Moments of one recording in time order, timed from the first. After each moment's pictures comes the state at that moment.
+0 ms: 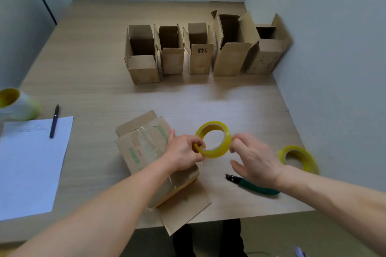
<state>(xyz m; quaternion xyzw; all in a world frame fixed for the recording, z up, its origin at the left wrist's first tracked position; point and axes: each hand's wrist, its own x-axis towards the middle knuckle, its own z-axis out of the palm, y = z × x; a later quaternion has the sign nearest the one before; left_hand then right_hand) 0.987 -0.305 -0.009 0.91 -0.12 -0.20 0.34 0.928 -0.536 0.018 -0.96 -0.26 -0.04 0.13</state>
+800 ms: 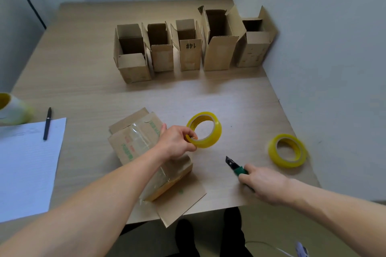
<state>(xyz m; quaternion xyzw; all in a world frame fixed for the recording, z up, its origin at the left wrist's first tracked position) 0.990 -0.311 -0.003 0.90 -0.09 -0.21 0.36 0.864 -0.579 -0.033 -0.92 -0.19 0.34 -0.05</state>
